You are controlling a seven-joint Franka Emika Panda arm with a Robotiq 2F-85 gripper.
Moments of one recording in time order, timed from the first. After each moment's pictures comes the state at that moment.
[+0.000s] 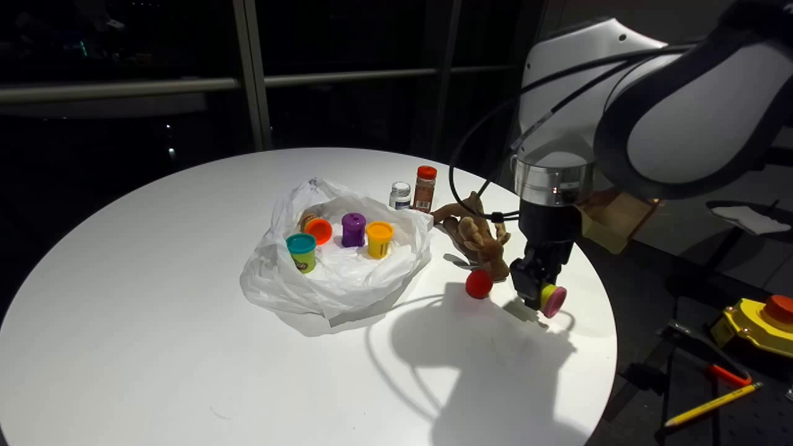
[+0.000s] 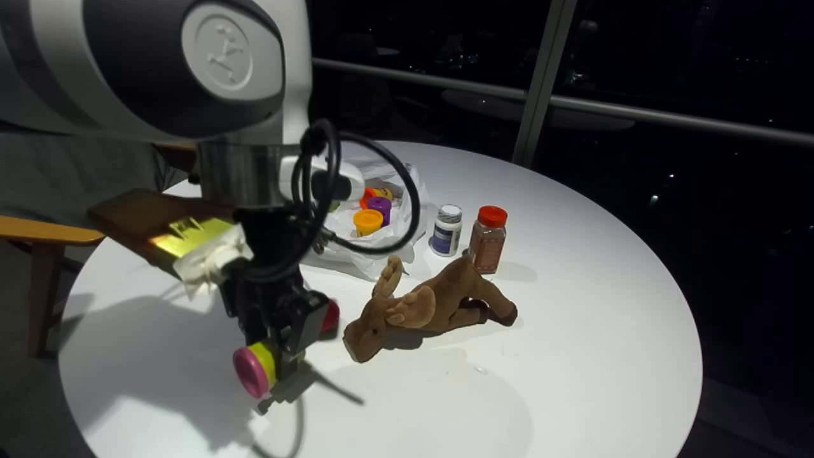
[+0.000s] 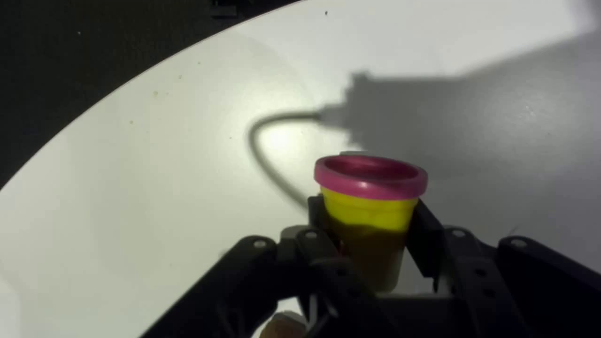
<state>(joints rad) 0.12 0.21 -0.08 -2.57 -0.20 2.58 0.32</state>
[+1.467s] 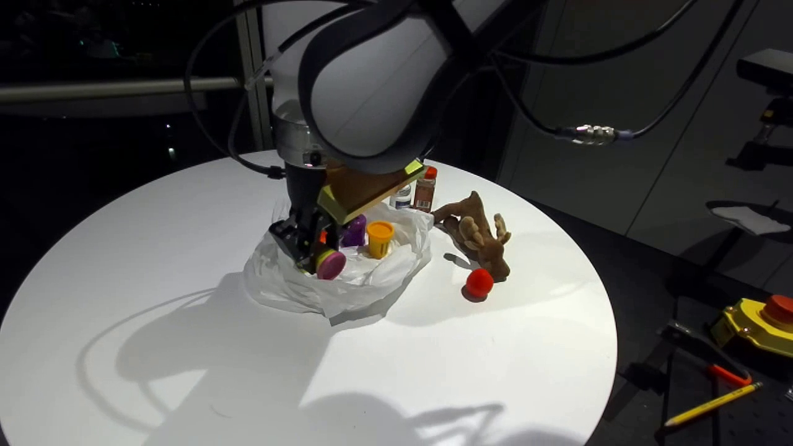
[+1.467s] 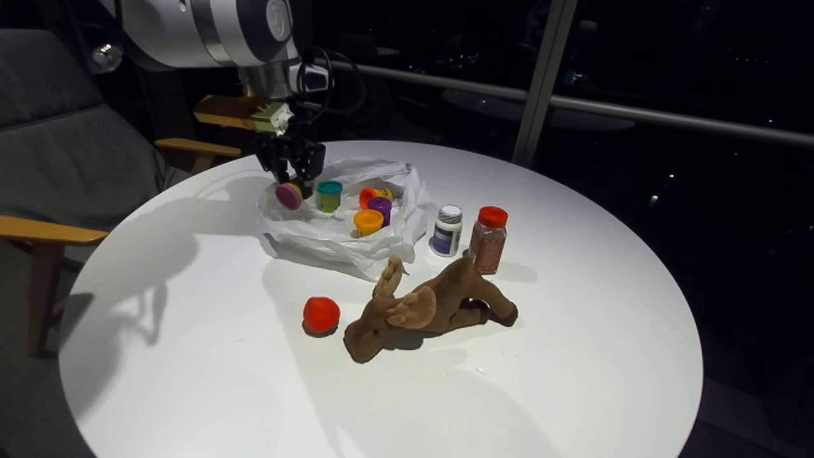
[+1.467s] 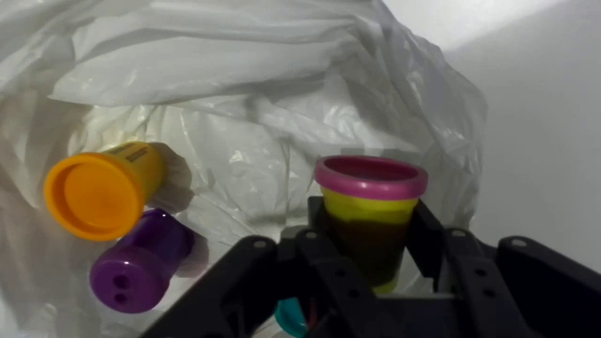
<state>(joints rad) 0.26 0.67 0.07 -1.73 -0.23 2.47 0.38</state>
